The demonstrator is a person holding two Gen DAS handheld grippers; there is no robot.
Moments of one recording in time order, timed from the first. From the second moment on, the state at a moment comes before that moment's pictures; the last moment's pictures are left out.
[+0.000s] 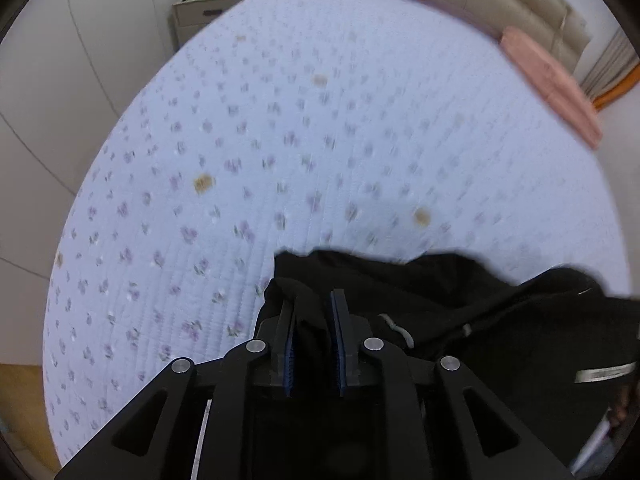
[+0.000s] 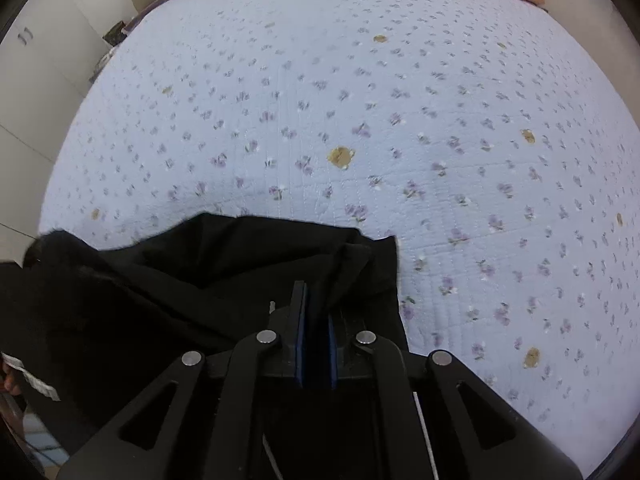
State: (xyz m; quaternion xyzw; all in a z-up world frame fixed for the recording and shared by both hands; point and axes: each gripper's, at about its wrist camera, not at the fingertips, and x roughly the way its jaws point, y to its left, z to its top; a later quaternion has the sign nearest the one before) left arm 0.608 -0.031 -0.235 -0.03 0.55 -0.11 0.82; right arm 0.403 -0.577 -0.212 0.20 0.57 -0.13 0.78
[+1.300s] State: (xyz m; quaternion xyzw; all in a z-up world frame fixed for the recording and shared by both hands) left arm 0.618 -0.010 -0.248 -0.04 0.53 -0.23 0.81; right arm 0.395 -0.594 -0.212 0.16 0.52 -0.10 0.83
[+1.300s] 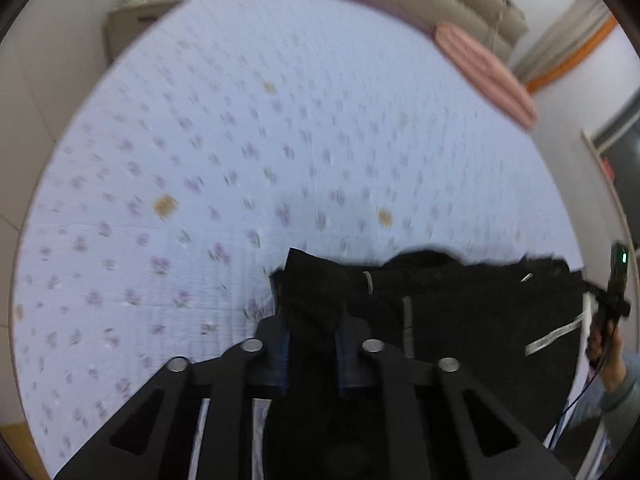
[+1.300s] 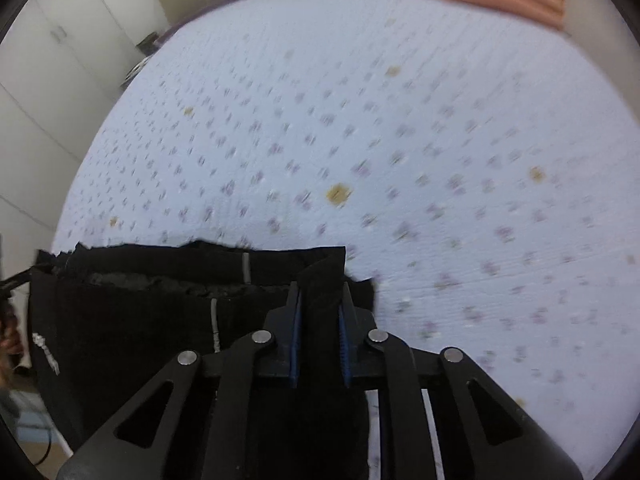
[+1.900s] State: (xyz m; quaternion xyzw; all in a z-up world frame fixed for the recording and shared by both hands) left arm 0.703 -0.058 -0.314 0.03 0.56 -0.12 0.82; right arm 0.484 -0.596 -0.266 0.08 0.55 -0.18 0.81
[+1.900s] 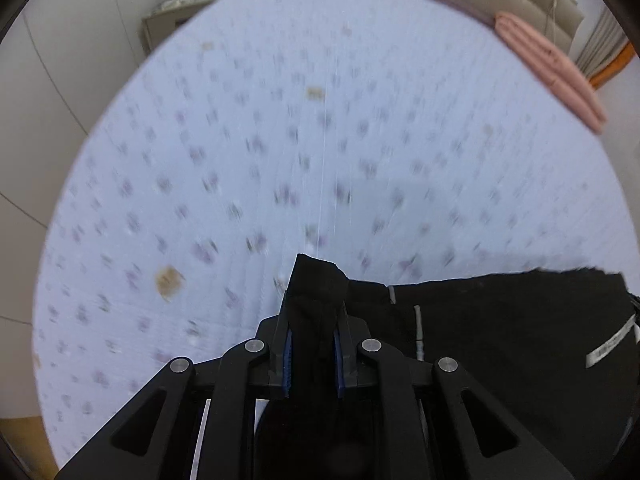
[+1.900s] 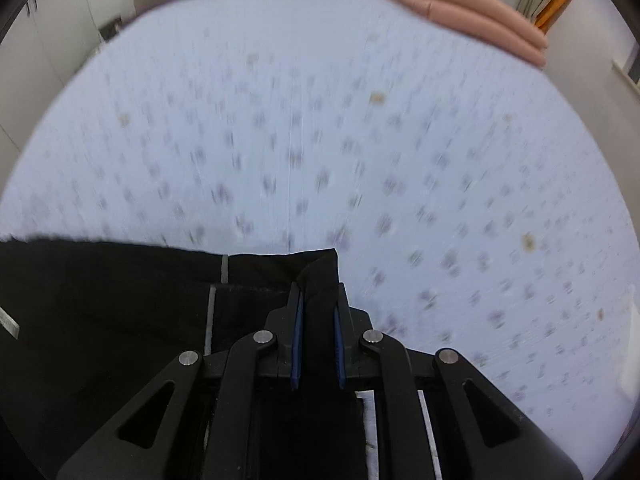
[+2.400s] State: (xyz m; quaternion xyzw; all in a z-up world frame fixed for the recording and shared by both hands) left arm 0.694 0.028 -0.267 -0.10 0.54 -0.09 0.83; right arm 0.456 -0.604 -0.252 0.13 0.55 -0.19 0.81
